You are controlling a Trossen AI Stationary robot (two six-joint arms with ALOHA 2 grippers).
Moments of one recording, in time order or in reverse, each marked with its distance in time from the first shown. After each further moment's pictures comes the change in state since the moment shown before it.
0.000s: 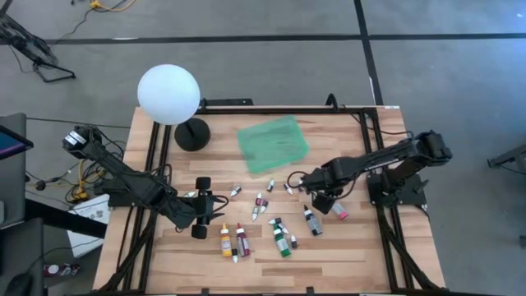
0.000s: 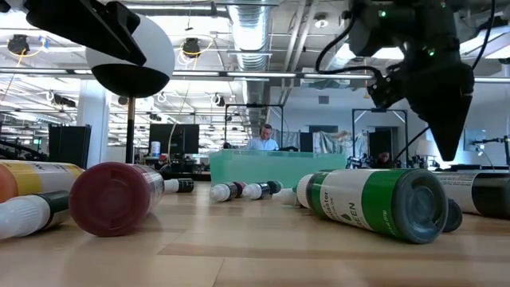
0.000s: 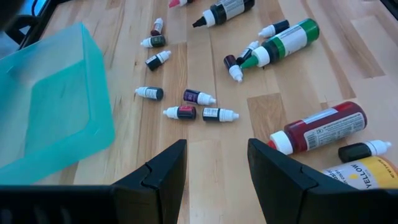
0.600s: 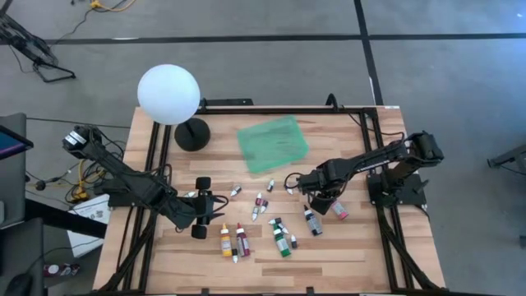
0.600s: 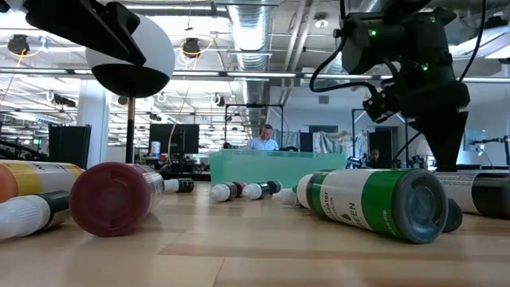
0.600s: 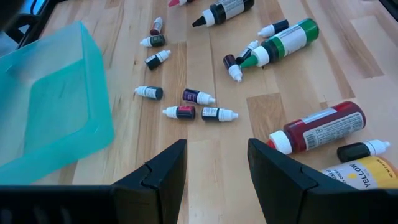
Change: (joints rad) left arm 0.000 0.000 -0.001 -0.001 0.001 -0.005; right arm -0.017 0.074 0.000 0.024 -0.014 -0.020
